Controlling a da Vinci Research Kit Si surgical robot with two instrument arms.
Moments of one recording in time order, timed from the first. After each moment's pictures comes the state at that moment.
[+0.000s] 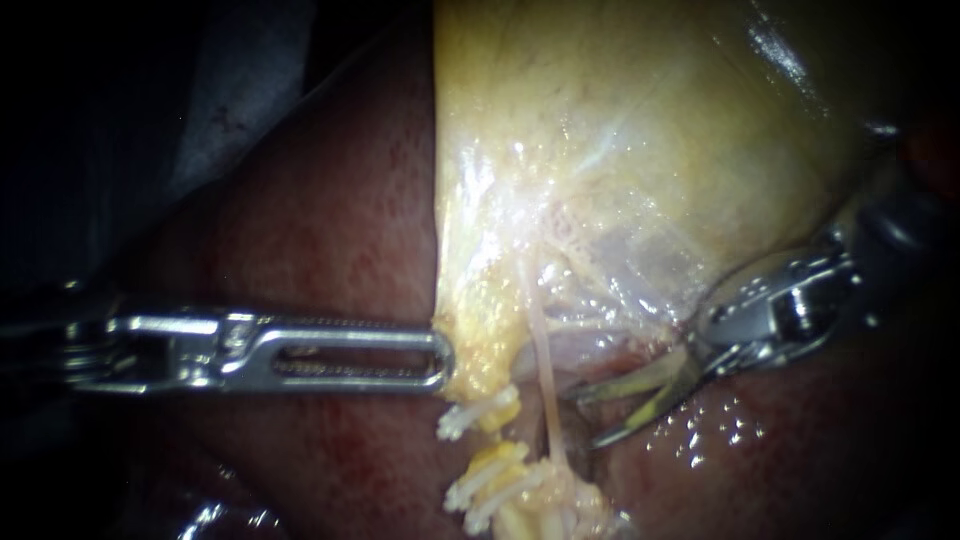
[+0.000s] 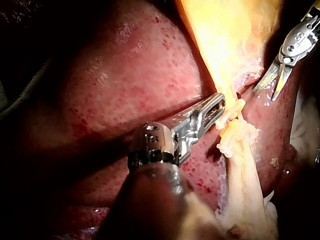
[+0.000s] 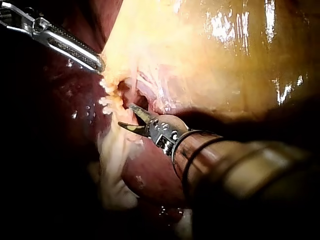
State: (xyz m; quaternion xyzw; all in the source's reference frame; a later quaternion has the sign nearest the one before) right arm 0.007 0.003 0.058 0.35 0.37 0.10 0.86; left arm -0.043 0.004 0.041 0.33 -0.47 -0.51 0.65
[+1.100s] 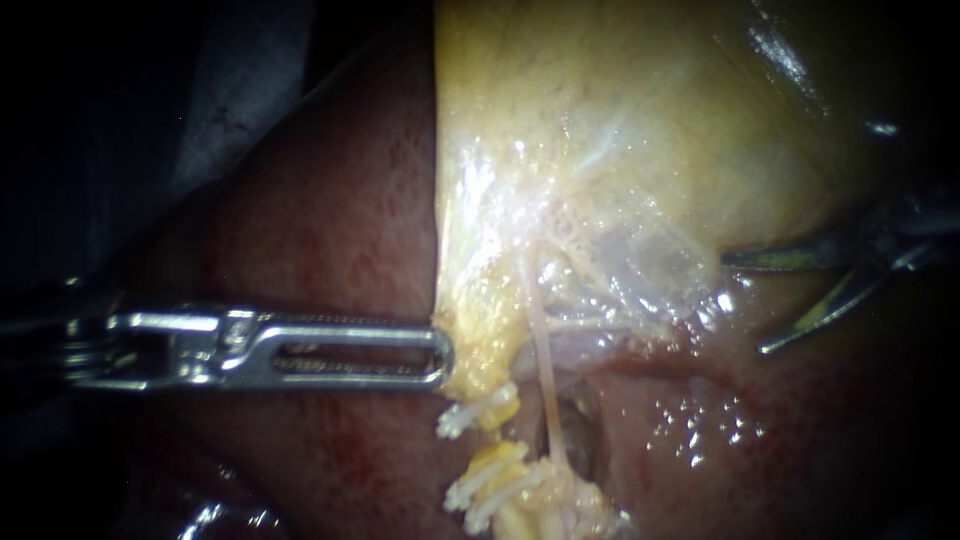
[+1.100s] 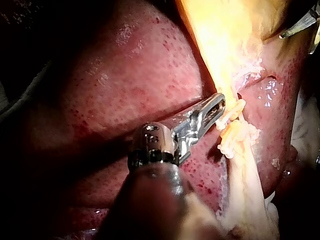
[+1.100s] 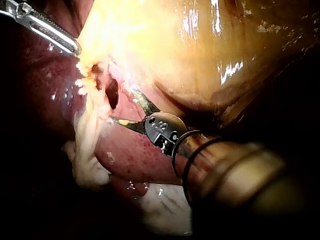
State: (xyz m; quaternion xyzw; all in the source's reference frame) right arm 0.000 0.009 0.053 0.29 0.39 0.12 0.86; left arm -0.043 0.004 0.041 0.33 -0.47 -0.51 0.65
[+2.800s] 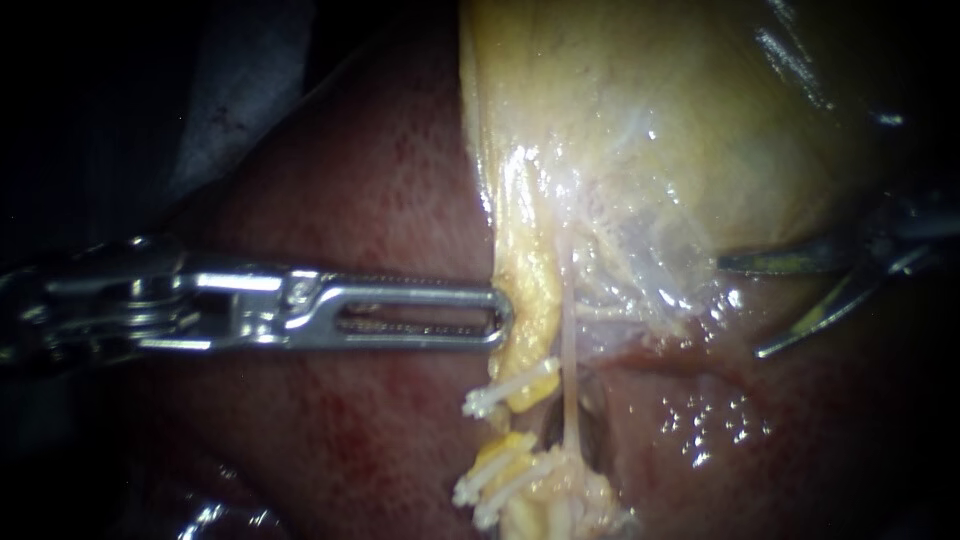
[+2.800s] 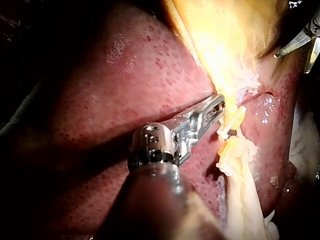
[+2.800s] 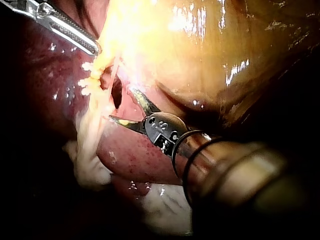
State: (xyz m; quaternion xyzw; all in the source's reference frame) right arm 0.000 0.009 0.053 0.29 0.39 0.12 0.87; left arm -0.047 0.007 0.043 0.32 -0.47 -0.51 0.65
